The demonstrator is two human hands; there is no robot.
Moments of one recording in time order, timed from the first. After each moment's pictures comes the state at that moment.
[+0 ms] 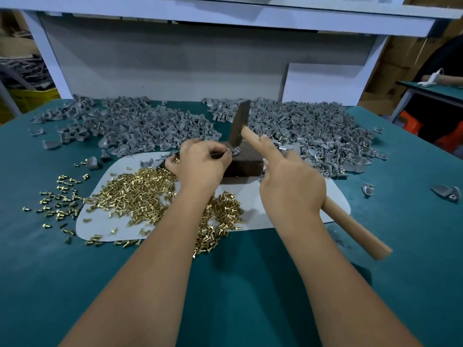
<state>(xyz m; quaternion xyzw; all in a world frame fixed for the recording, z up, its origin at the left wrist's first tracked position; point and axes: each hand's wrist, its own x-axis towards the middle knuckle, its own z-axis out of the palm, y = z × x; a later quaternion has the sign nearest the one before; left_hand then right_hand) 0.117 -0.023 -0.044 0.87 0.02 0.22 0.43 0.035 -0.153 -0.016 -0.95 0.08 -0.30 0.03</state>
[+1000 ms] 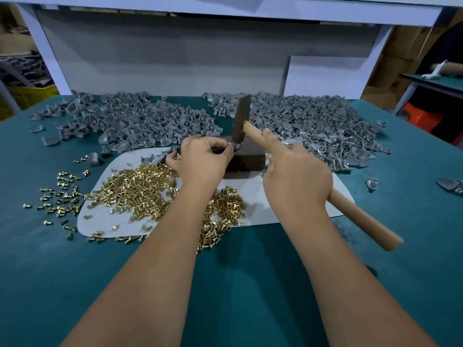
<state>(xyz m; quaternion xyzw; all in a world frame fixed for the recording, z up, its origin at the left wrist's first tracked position) 0.119 -0.024 -0.044 0.88 0.04 0.21 0.42 0.035 -0.155 -0.014 -0.95 0.09 -0.29 0.02</state>
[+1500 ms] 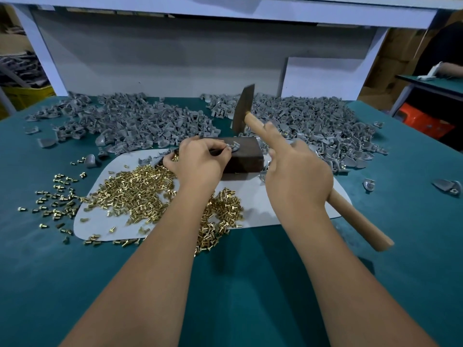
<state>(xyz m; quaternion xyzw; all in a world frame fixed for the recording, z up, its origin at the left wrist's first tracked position) 0.125 -0.024 -0.048 0.88 0.05 0.22 0.42 0.035 -0.154 -0.011 -0.93 0.09 -0.34 0.06</state>
